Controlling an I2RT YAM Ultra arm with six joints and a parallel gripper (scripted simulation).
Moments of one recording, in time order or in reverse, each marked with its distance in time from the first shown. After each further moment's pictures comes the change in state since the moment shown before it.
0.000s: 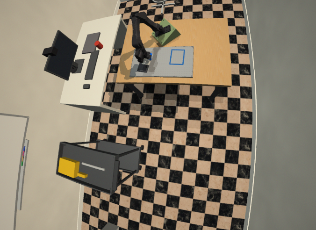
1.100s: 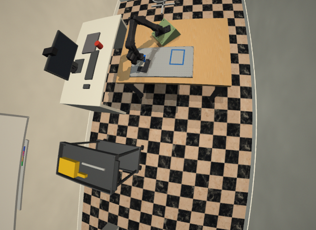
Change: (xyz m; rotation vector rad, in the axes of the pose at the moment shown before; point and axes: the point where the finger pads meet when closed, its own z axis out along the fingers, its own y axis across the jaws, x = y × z) arm -0.031 -0.058 -0.003 -0.011 0.001 -0.024
